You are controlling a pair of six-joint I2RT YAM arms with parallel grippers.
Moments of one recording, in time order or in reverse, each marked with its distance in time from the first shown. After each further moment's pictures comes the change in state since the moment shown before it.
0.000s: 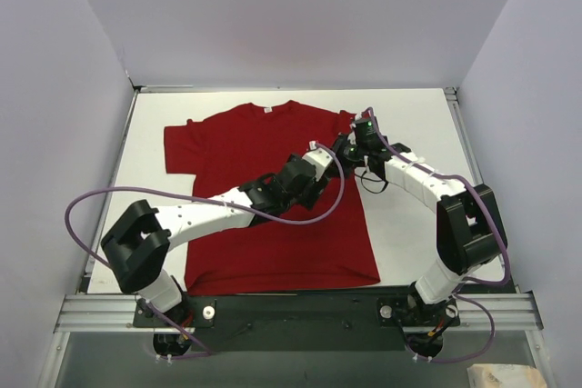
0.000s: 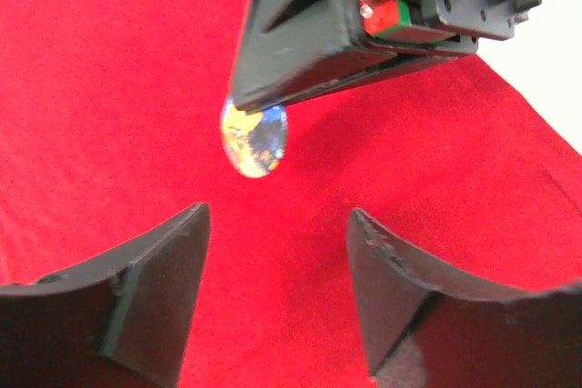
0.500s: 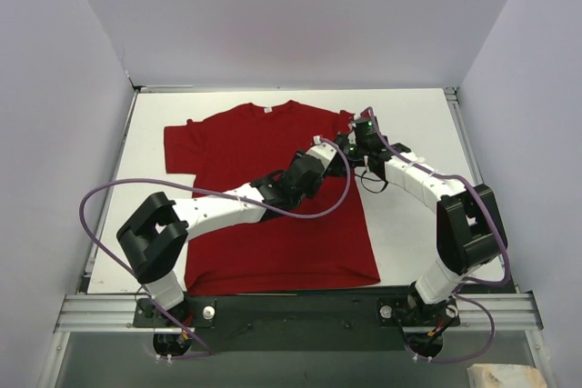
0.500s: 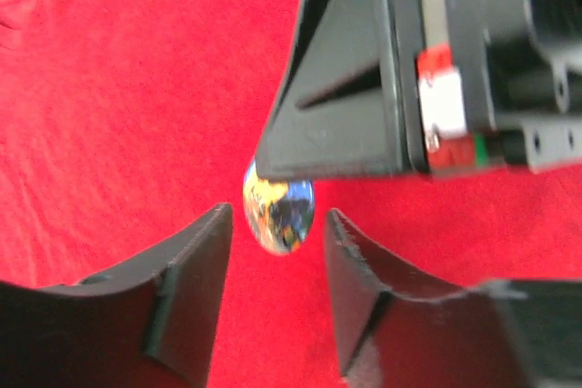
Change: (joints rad) left arm -0.002 0.111 0.063 0.054 -0.124 0.008; right arm 0.000 0.000 -0.002 0.019 -0.036 0.014
